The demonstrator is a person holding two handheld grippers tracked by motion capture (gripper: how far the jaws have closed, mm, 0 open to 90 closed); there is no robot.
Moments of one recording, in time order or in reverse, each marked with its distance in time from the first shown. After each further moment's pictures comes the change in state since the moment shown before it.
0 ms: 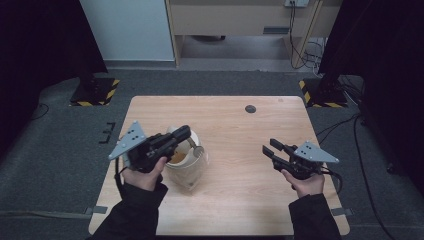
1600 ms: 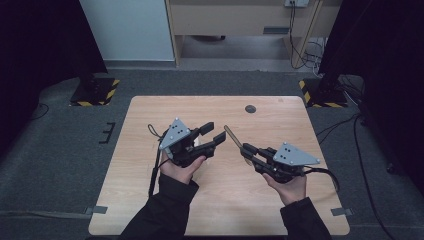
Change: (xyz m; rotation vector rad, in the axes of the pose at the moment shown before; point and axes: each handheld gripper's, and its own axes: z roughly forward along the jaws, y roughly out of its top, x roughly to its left) left arm -0.022 -0.032 0.087 0.101 0.014 -0.062; right arm 0.057 0.035 0.019 -0.081 0.200 -0.097
